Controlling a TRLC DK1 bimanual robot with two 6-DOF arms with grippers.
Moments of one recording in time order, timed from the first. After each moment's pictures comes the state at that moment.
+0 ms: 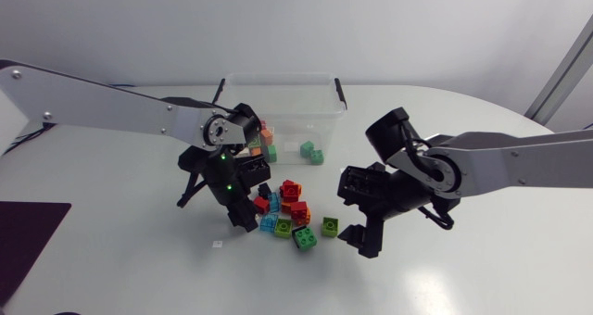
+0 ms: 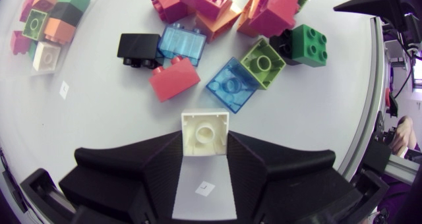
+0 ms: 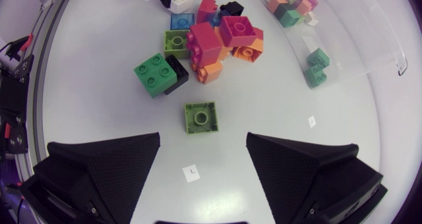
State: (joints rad) left arm -0.50 1.96 1.26 -0.80 0.15 0.50; right arm 0.49 1.62 0.83 -0.38 -0.22 -0.76
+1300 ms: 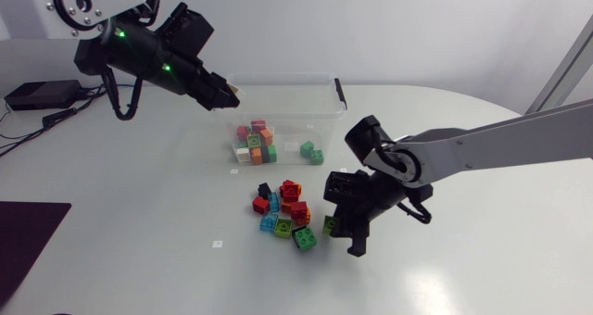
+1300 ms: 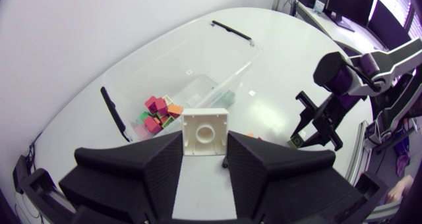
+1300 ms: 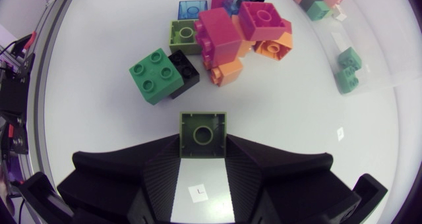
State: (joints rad) left arm -0.30 1.66 1.48 -0.68 0.30 0.37; right arm 0.49 1.78 0.94 -0.44 -0.28 -0.79
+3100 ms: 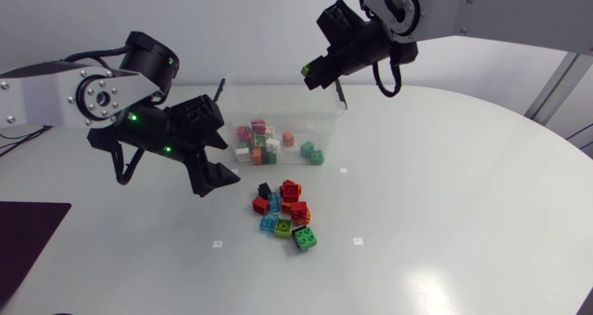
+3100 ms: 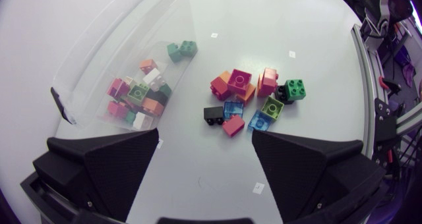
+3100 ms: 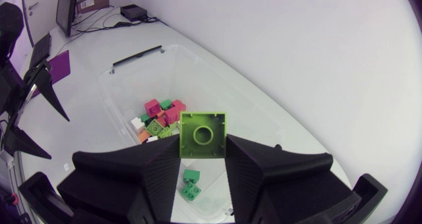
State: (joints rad) left arm -0.32 1.56 1.09 -0.54 0.32 0.81; right arm 0.40 1.98 1.75 -0.45 -0.20 -0.36
